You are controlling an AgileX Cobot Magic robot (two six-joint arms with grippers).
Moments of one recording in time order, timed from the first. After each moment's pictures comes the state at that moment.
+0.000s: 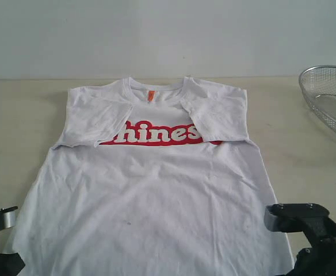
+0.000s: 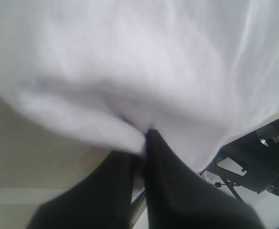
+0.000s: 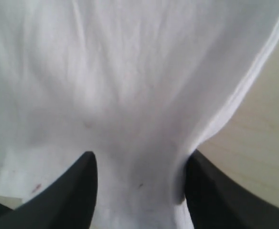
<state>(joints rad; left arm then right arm) 0.04 1.81 -0.54 -0.52 0.94 0.54 0.36 1.41 -0.35 0.62 0.53 -0.28</state>
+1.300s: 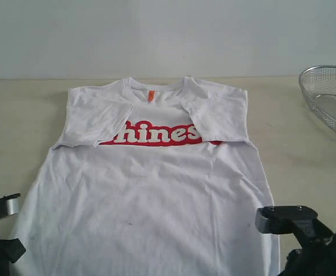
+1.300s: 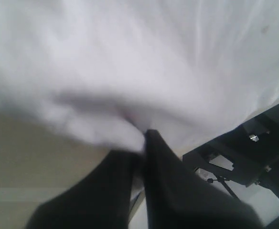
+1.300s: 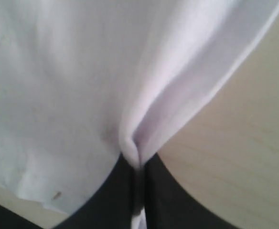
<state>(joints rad) 0.04 1.79 -0.60 -0.53 1.02 0.56 0.36 1.48 -0.36 0.75 0.50 -0.44</state>
